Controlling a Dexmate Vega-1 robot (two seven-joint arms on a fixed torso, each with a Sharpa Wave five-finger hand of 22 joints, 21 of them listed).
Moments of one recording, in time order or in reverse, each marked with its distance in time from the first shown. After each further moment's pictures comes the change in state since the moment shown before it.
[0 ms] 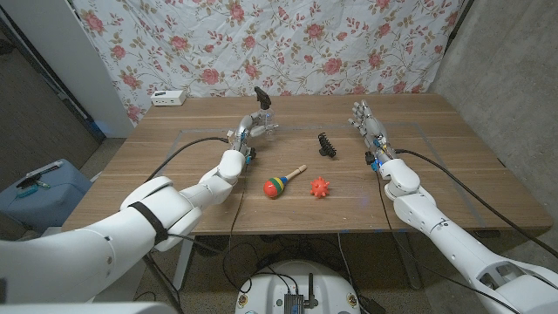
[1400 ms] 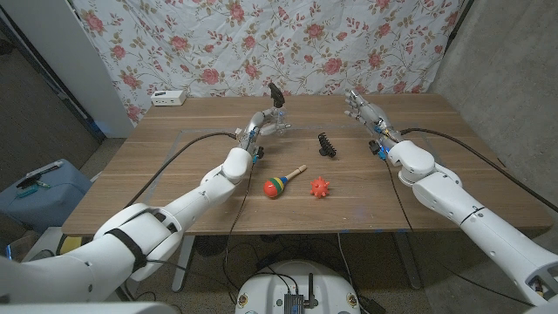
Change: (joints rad) left arm 0.157 0.128 -0.070 -0.474 0.093 0.234 -0.060; left_hand 0.001 -0.001 -0.001 -0.001 0.011 0.008 0.000 0.029 -0.003 0.009 0.002 0.022 0.036 0.030 -0.005 -0.017 -0.001 0.000 0.000 -0.004 0.000; right arm -0.050 -0.232 0.010 -0.420 -0.075 -0.345 -0.055; right_hand 0.010 -0.018 0.002 -0.025 0.000 0.000 0.000 0.000 0.000 0.003 0.011 -0.004 0.000 0.000 0.000 0.000 -0.005 -0.004 -0.004 0.000 0.000
